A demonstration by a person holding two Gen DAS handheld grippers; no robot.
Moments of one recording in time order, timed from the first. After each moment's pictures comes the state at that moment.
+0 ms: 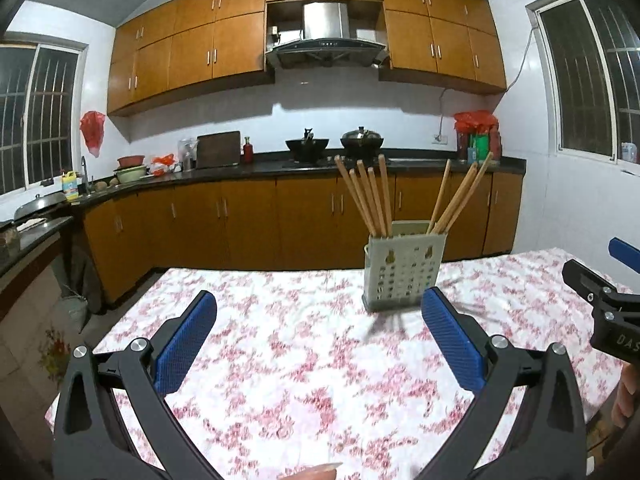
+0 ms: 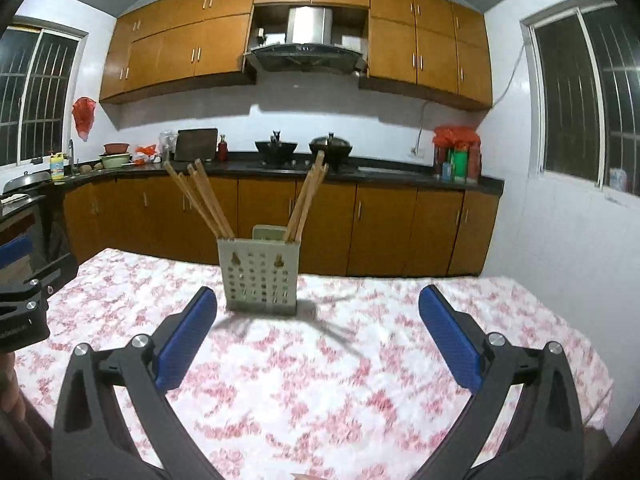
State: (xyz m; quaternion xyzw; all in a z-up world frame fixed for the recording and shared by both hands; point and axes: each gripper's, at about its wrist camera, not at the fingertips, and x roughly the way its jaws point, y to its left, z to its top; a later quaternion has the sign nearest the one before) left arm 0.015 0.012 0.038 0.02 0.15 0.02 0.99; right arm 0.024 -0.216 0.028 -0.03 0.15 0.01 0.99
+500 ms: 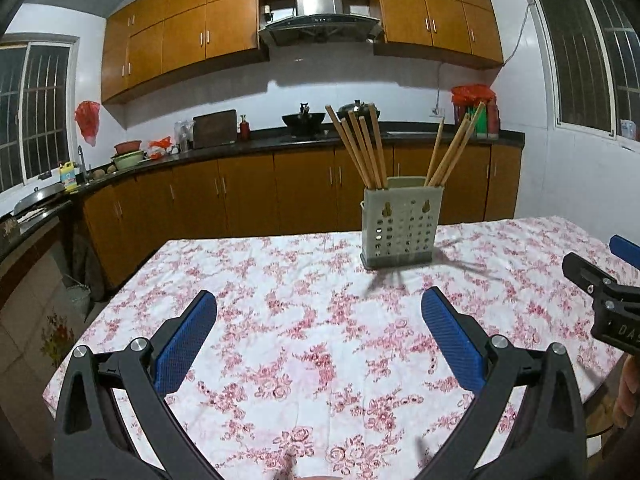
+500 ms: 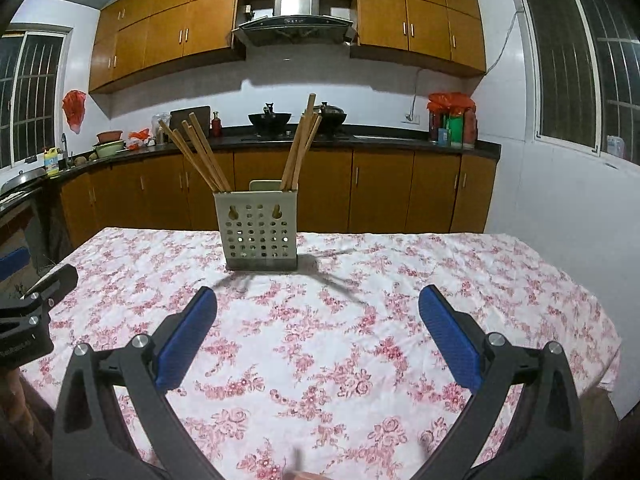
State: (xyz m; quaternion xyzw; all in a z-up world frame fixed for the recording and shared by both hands) left arm 0.002 0.005 0.005 0.03 0.19 0.01 0.98; right arm 0.015 -0.220 -0.008 -0.01 0.19 0.00 0.98
